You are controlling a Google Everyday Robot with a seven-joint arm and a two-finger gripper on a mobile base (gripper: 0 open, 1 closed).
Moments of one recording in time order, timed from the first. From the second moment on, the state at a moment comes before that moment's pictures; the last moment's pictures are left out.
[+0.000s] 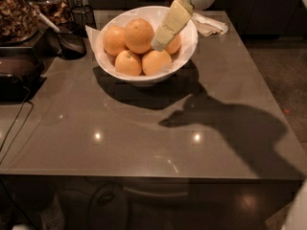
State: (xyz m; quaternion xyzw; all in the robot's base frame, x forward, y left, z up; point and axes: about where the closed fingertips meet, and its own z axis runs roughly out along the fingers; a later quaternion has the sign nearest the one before) arm 0.614 -0.053 1.001 -0.52 0.81 0.11 0.25
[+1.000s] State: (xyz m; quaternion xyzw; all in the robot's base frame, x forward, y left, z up) arm 0.644 -0.021 0.998 -0.50 0.82 0.13 0.25
